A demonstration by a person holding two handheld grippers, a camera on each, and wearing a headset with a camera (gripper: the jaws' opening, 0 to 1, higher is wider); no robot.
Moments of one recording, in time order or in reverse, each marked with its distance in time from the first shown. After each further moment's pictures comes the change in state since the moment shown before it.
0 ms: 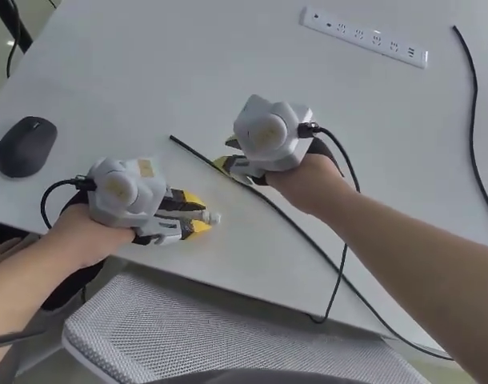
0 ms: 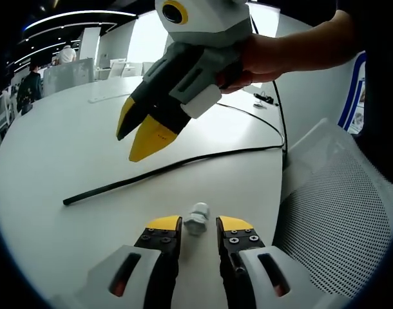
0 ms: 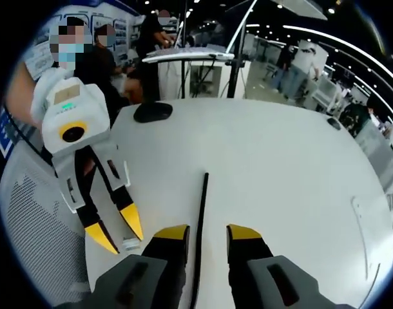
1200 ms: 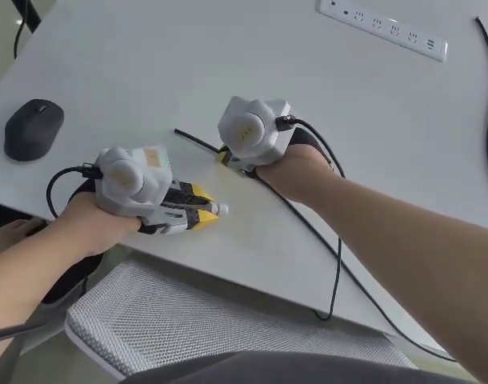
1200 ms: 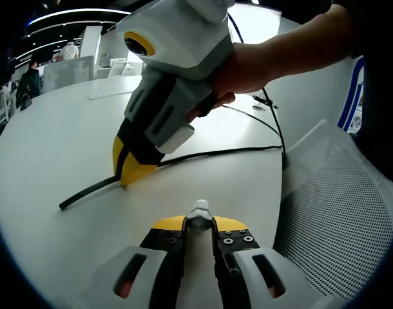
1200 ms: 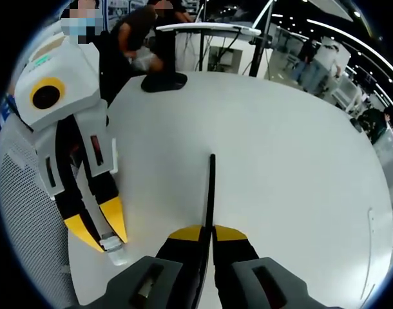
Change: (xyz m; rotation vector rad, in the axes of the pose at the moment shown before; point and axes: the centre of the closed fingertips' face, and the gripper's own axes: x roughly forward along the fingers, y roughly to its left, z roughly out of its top) left arm 0.005 0.000 -0.005 -0.016 -0.010 -0.019; right arm 0.051 0.012 -0.020 -0.106 0.130 0.082
